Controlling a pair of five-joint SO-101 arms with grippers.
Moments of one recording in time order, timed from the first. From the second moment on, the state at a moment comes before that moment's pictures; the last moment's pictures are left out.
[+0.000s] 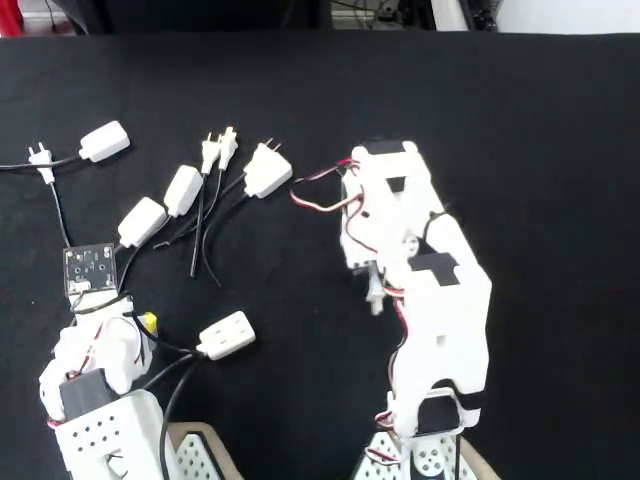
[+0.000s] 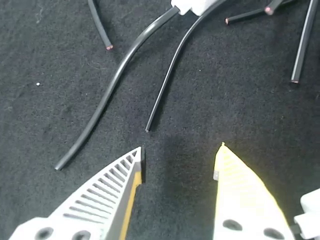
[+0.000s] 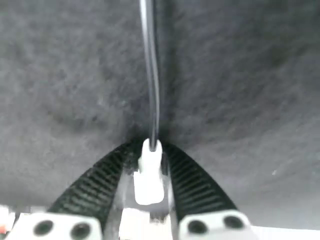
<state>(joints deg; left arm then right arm) -29.5 -90.4 90.6 66.5 -15.9 -9.5 35.0 -4.0 95.6 -0.1</state>
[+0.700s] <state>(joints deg) -29.5 -90.4 90.6 66.5 -15.9 -17.4 32.8 4.9 97.5 8.5</state>
